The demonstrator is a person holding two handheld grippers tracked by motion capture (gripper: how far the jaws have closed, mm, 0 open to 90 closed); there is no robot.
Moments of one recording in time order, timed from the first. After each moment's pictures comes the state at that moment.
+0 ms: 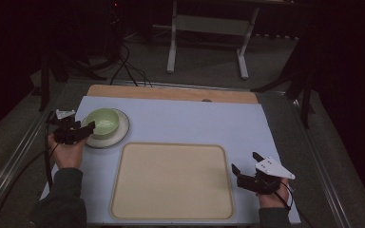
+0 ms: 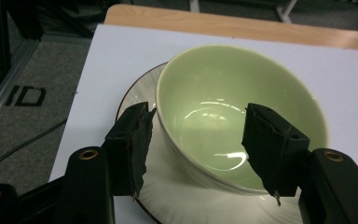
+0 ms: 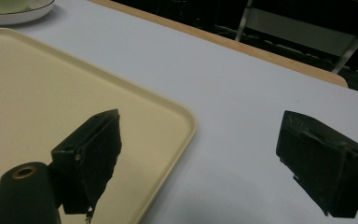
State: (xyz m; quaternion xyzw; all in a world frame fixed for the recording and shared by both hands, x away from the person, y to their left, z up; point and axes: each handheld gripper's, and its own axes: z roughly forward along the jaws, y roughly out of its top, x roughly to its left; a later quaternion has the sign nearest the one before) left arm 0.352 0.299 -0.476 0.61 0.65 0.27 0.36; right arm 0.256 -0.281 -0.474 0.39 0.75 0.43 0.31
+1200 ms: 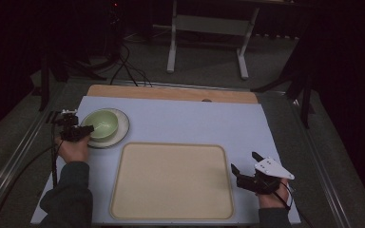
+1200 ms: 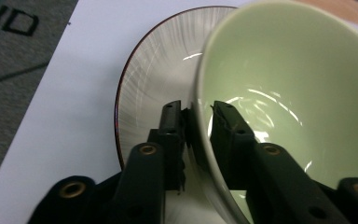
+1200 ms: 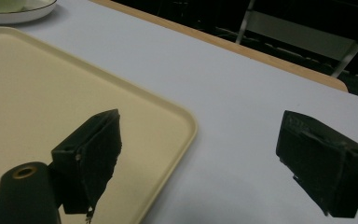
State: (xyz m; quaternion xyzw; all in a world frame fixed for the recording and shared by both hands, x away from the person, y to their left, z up) left arm 0.385 0.309 -0.508 0.56 0.74 0.17 0.32; right arm 0.256 -0.280 -0.474 0.38 0.75 0.43 0.32
